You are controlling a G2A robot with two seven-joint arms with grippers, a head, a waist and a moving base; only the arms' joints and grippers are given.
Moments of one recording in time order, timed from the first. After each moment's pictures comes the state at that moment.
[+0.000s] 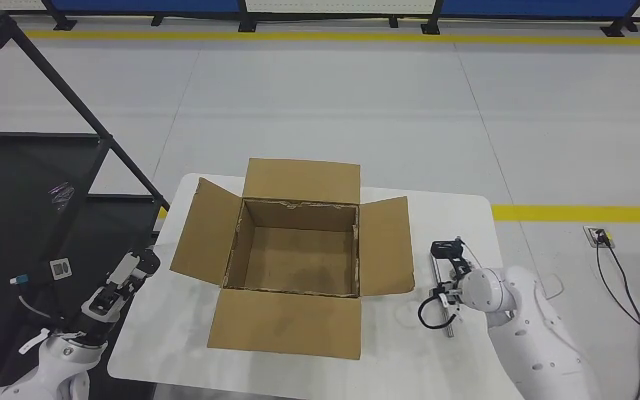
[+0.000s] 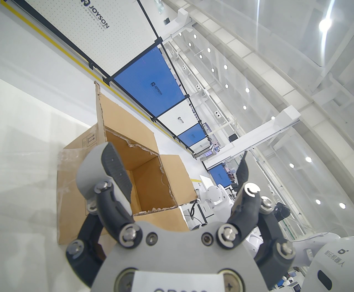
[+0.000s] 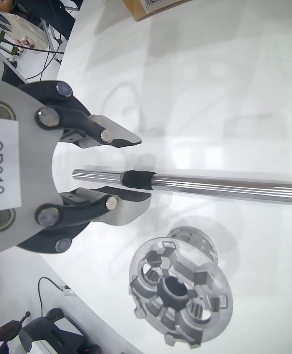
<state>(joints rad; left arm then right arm) 1.47 -1.18 -1.96 -1.77 -0.21 -0.51 -0.66 -0.86 -1.21 1.32 -1.30 -1.06 0.06 1.24</state>
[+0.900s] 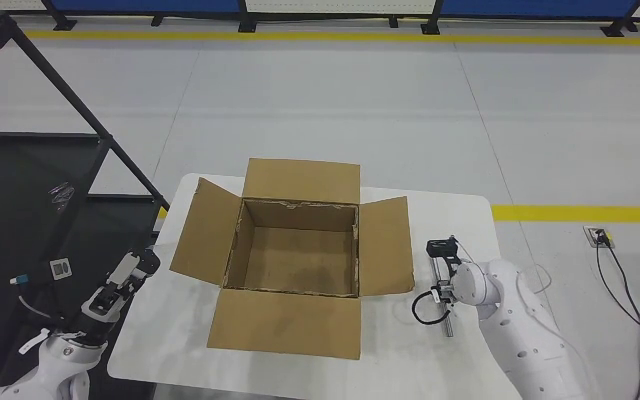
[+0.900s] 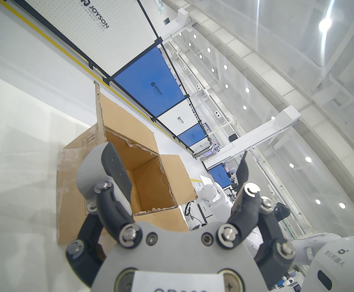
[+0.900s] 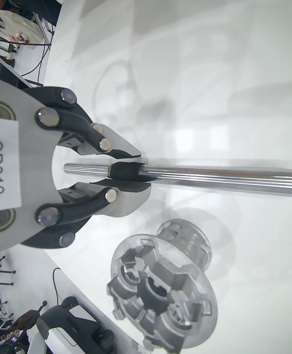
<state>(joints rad) 1.47 -1.18 -1.96 -1.77 -0.21 -0.51 -0.66 -0.79 -1.23 1.23 -1.20 -1.11 0.10 1.24</state>
